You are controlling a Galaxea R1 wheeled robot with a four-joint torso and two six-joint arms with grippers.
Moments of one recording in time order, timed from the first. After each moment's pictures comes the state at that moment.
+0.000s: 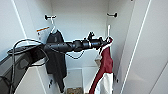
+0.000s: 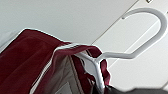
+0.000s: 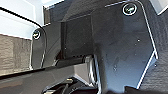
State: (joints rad) left arm -0.10 2.77 -1.49 0.63 0.00 -1.51; right arm -1.55 3.08 -2.72 -0.17 0.10 0.18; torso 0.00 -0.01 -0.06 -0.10
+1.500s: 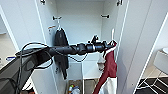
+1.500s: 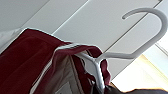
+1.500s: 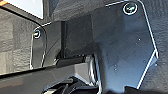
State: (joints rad) left arm -0.06 2.84 -1.51 0.63 0.00 -1.50; right arm -1.55 3.08 -2.72 -0.17 0.09 0.18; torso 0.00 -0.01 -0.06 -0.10
